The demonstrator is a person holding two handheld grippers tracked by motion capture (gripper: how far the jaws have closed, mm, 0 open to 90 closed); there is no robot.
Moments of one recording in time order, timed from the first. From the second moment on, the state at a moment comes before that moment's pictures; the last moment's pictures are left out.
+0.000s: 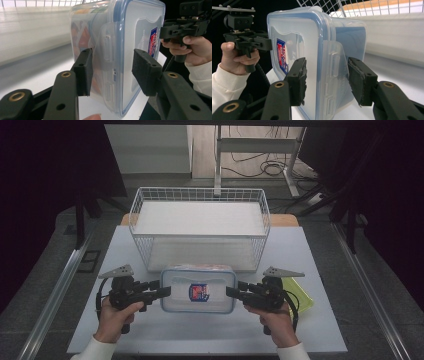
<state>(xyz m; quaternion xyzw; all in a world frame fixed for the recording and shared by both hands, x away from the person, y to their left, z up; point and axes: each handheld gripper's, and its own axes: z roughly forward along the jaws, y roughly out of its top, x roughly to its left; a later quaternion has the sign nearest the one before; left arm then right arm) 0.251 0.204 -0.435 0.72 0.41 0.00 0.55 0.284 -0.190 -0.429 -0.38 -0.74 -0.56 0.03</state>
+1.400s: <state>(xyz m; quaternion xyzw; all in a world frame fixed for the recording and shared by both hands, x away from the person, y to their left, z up) 0.323 0.209 -0.331 0.72 0.39 0.04 0.57 0.353 -0.184 -0.324 -0.36 -0.74 -0.57 -0.01</state>
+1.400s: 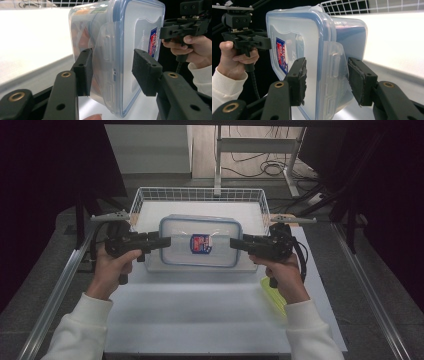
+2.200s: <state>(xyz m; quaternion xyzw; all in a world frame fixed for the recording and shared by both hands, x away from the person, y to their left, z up) 0.389 0.221 -0.315 0.71 0.40 0.03 0.57 0.428 -0.170 -0.298 -0.36 -0.75 -0.56 0.00</state>
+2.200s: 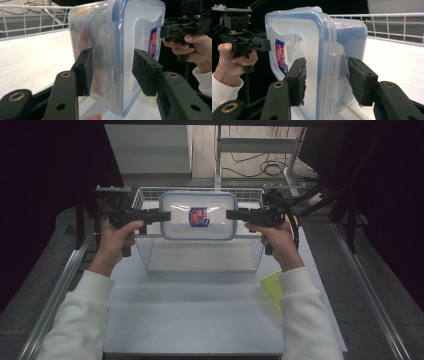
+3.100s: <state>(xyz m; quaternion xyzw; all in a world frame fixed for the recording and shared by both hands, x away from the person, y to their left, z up) 0.419 0.219 -0.322 0.69 0.45 -0.01 0.57 0.454 -0.165 -0.300 -0.44 -0.72 -0.54 0.00</state>
